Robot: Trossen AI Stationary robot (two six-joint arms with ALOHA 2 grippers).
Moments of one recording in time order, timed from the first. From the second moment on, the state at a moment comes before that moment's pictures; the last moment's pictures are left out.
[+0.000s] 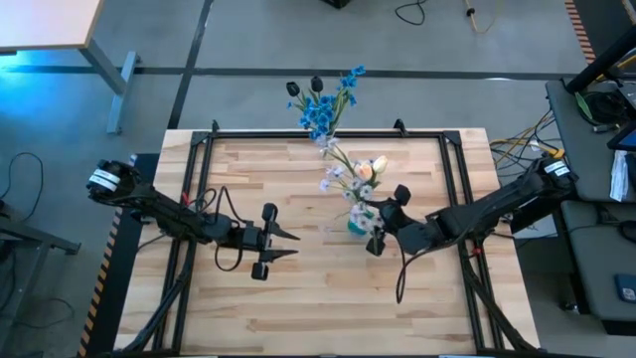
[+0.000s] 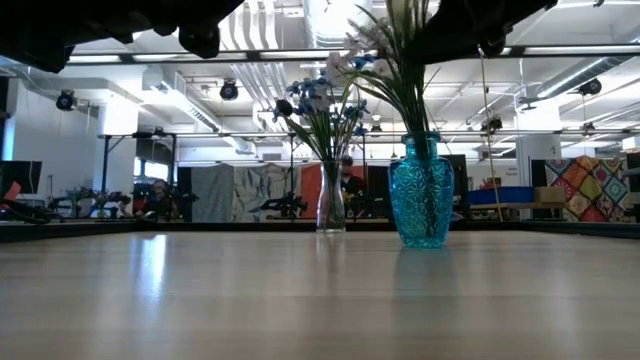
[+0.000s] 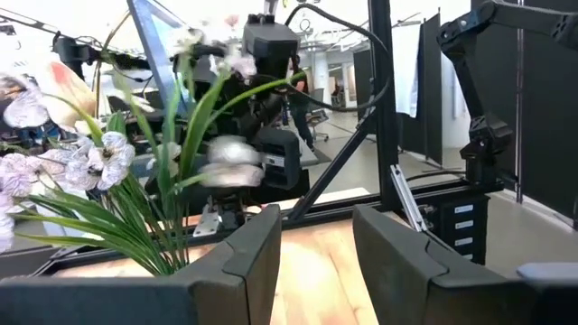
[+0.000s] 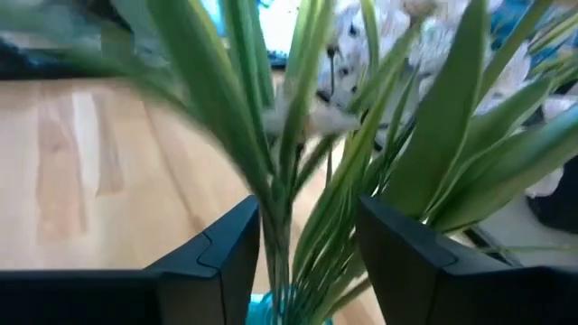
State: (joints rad) left arm -0.35 1.34 0.41 1.08 -0.20 0.14; right arm 0.39 1.29 0.80 -0.07 0.88 0.23
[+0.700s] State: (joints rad) left arm -0.35 1.27 0.38 1.01 -0.20 0.14; right arm 0.44 1.29 1.00 -0.62 0.83 0.37
